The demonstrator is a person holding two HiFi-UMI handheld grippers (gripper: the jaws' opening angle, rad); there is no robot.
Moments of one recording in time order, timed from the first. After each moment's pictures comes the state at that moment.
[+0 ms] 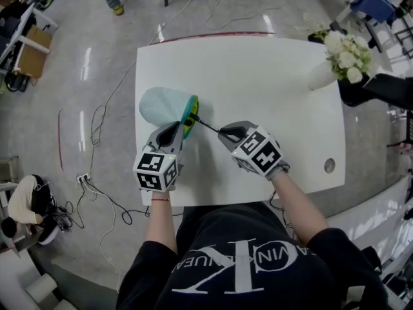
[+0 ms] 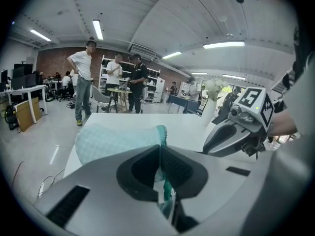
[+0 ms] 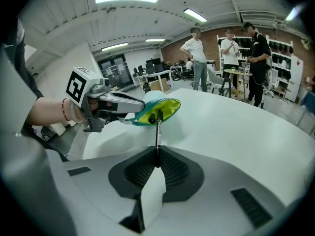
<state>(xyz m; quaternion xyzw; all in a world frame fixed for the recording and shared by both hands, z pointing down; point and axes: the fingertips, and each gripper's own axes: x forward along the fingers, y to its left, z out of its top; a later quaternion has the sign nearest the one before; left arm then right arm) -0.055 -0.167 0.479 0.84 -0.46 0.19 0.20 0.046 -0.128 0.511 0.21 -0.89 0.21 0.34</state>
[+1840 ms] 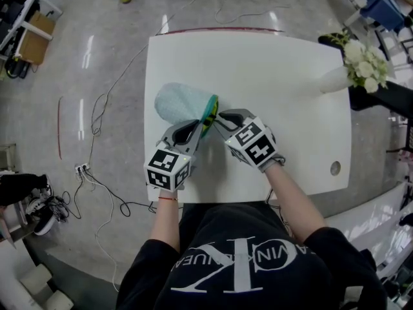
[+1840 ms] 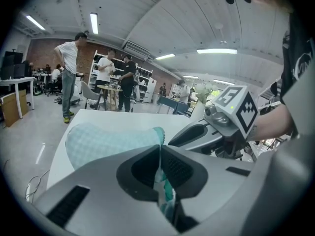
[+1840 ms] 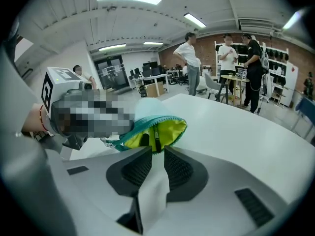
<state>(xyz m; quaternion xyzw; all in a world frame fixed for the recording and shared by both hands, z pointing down) -0.042 -0.157 0.479 0.87 -0.41 0.16 0.22 -0.004 -0.163 0.517 0.25 -0.89 0.19 0.33</state>
